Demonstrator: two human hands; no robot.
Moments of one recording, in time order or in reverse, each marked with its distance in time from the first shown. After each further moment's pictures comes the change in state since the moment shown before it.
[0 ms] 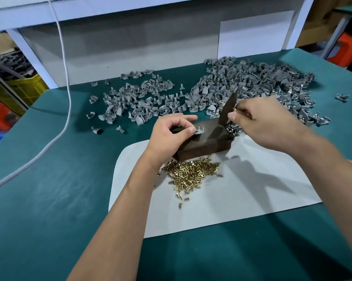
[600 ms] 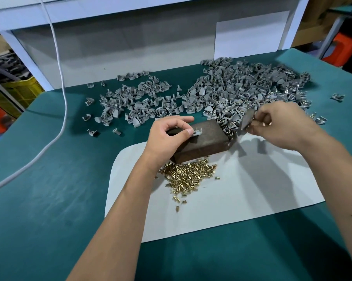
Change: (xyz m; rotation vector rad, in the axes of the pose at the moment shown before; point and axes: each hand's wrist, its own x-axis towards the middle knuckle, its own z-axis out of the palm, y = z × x) left_hand 0.000 -0.002 0.002 -0.027 -0.003 0.021; right_hand -0.002 0.040 -0.006 -0.082 0.000 0.220
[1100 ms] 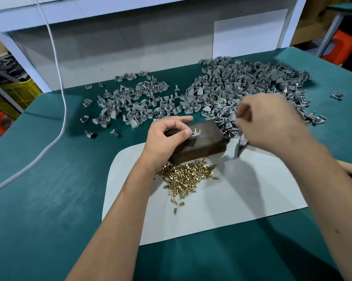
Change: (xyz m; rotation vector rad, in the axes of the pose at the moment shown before) left_hand -0.001 0.003 0.004 -0.065 0.000 -0.013; right_hand -0.012 -0.046 -0.003 -0.010 0.129 -0.047
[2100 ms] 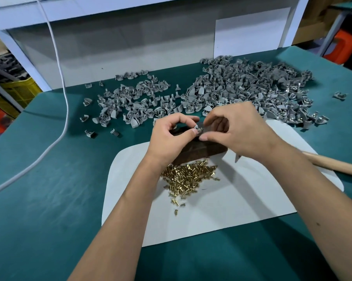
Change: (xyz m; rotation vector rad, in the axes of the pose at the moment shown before) left_hand 0.001 0.008 0.009 0.019 0.014 0.042; right_hand 0.006 -0.017 0.031 0.353 -0.058 -0.371
